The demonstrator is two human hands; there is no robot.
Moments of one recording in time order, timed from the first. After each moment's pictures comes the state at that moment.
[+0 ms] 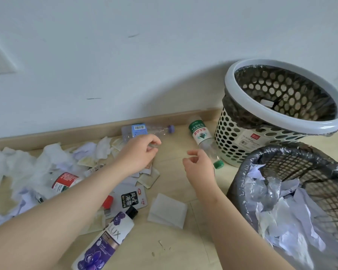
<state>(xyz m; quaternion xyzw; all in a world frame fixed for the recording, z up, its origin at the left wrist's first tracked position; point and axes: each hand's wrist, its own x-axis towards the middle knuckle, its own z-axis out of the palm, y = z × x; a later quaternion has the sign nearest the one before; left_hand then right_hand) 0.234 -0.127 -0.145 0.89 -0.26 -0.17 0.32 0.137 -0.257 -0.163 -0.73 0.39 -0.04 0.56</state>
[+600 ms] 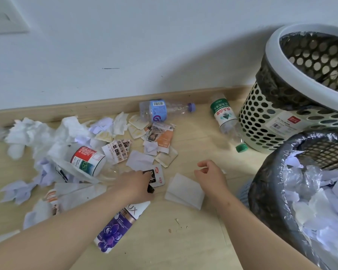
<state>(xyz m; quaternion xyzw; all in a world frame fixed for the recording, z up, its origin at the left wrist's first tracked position) 0.188 -0.059 -0.245 0.90 -0.29 -0.30 -0.10 0.112 -0.239 -0.233 -0.78 0.39 0.09 0.47</state>
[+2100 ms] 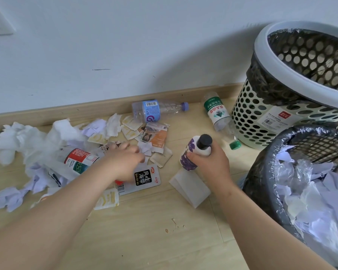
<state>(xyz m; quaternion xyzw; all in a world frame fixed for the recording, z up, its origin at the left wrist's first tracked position) 0.234 -0.062 -0.201 0.87 -0.37 -0.27 -0.15 0.122 -0.245 -0.193 -0.76 0.32 -0.09 0.56</state>
